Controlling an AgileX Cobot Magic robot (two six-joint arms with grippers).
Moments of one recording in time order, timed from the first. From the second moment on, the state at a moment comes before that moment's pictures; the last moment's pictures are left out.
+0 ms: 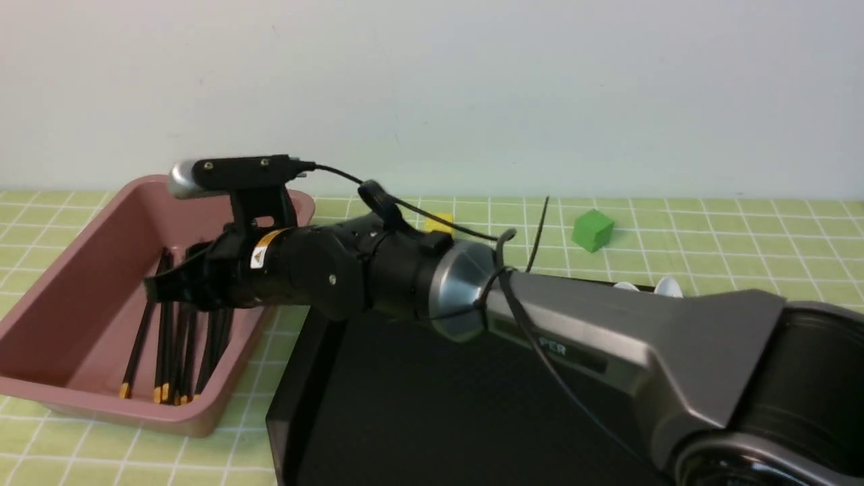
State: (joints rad) right arm 0.87 2.32 -1.99 0.34 0.24 0.12; left arm -0.10 -0.01 0.03 -0.03 0.39 -0.28
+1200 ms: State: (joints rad) right arm 0.81 1.25 -1.69 -0.17 1.26 0.20; left arm -0.10 -0.01 0.03 -0.03 0.39 -0.28
